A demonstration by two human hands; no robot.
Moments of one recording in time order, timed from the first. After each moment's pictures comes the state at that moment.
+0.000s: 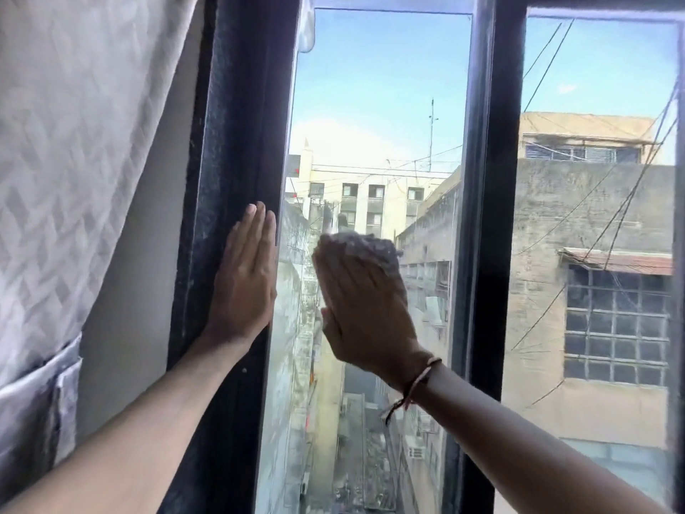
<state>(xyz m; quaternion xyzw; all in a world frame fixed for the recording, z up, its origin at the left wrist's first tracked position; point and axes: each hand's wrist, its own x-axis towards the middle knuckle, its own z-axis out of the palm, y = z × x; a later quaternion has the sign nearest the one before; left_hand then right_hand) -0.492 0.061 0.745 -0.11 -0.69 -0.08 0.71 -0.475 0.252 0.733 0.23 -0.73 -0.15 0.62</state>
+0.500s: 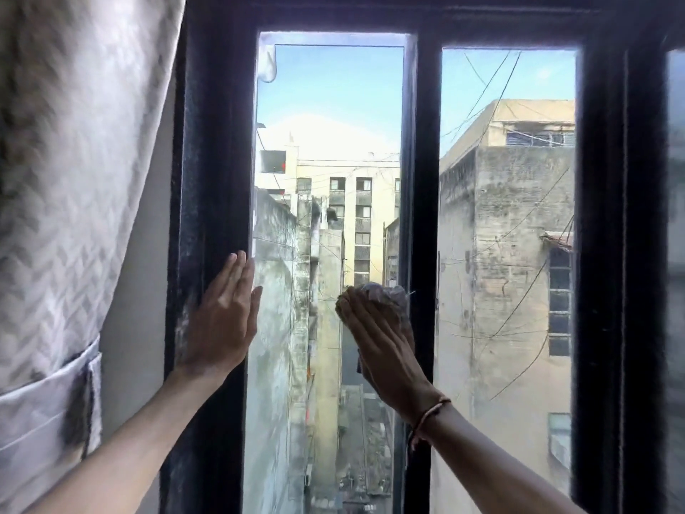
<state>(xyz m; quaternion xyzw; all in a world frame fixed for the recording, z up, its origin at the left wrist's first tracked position) -0.426 0.073 0.716 -0.12 -0.80 -0.13 0.58 -0.419 0.337 0.675 0.29 -0.72 0.00 0.63</state>
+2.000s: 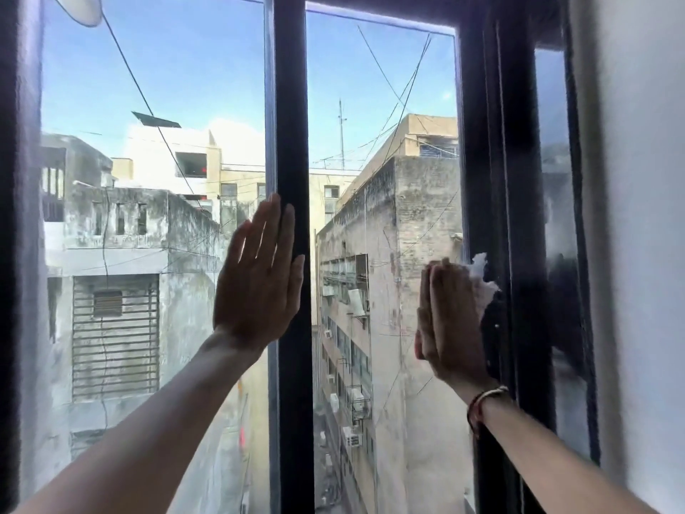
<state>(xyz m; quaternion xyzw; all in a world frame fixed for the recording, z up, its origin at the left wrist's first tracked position) -0.495 0.319 0.764 -0.23 -0.68 -0.04 0.70 -0.457 0.619 0.685 0.07 -0.78 0.04 0.62</state>
